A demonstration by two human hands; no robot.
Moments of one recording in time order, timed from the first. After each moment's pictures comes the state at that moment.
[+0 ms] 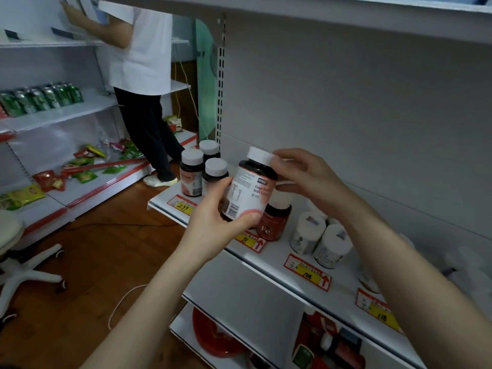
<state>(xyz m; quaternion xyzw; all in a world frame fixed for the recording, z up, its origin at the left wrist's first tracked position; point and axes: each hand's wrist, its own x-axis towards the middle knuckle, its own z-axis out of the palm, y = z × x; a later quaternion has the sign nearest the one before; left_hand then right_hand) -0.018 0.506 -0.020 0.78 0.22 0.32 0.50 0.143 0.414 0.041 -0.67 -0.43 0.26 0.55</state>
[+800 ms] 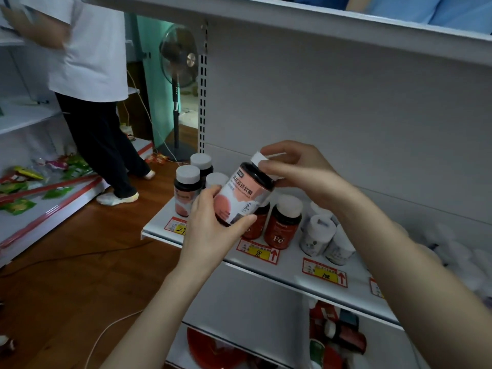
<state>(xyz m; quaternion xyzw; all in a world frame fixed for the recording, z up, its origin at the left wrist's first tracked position) -0.022 0.578 -0.033 0.80 0.21 0.34 0.45 0.106 0.472 0.064 -0.74 -0.37 0.17 0.54</state>
